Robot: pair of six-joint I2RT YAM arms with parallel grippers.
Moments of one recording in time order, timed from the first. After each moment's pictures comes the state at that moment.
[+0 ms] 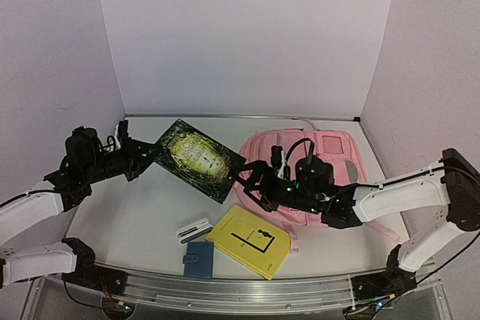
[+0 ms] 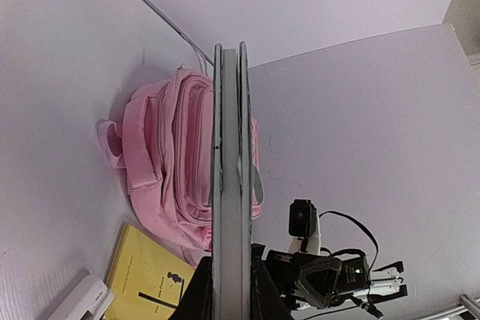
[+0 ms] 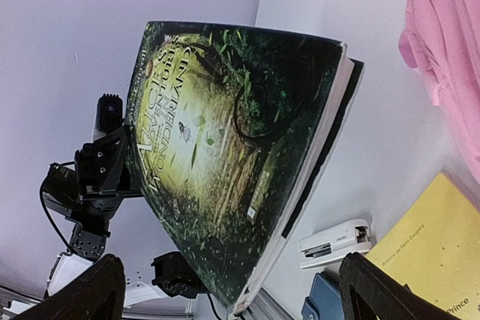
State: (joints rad) left arm -0.43 0.87 0.52 0.17 0.48 -1.13; right arm 1.07 1.51 0.72 0.58 0.00 1.21
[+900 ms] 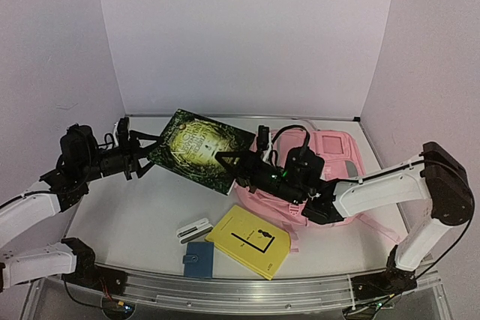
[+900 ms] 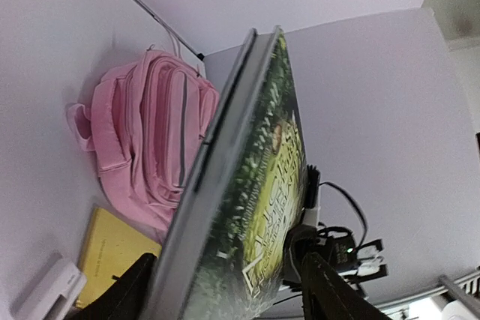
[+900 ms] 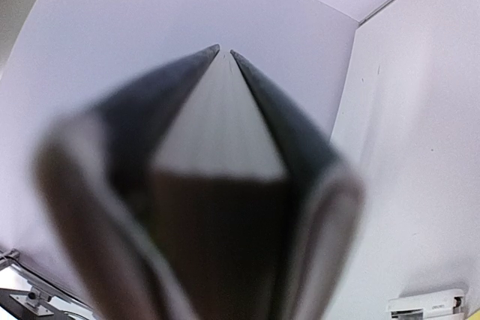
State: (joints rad) left arm -0.43 0.83 0.55 0.15 0.57 -1.16; right arm 1.08 1.66 0.88 0.84 0.01 1.17
